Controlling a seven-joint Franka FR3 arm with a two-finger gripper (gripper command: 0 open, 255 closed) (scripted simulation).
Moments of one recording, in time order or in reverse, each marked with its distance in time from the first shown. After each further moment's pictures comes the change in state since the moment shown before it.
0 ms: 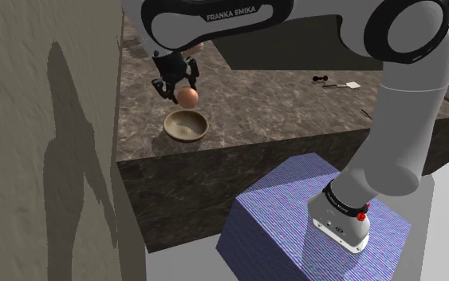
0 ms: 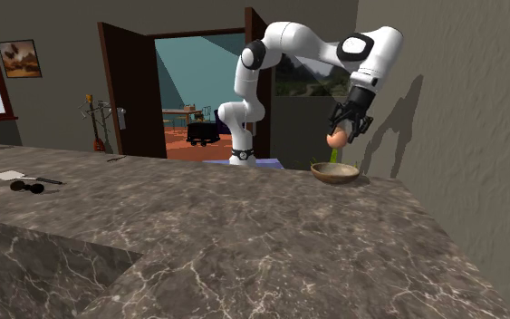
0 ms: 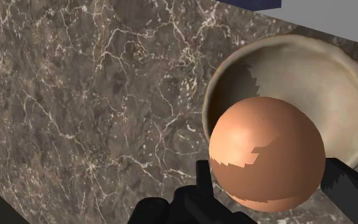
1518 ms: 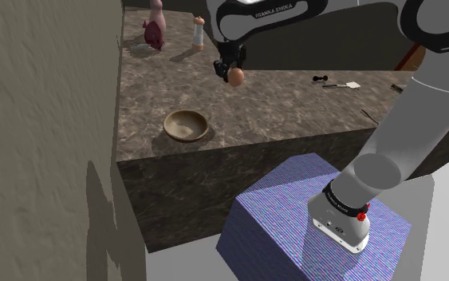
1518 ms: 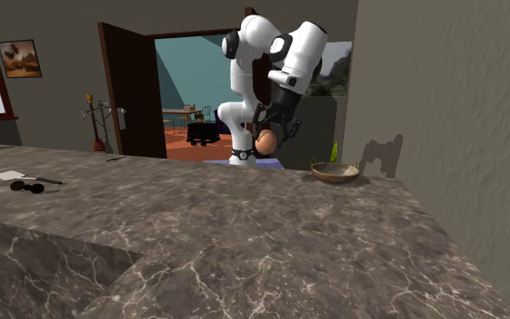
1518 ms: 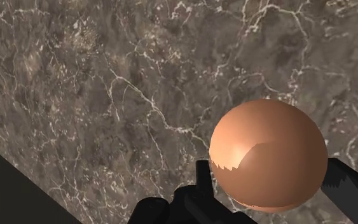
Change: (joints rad) arm -0.320 -0.267 -0.155 -0.375 0.019 0.277 -0.379
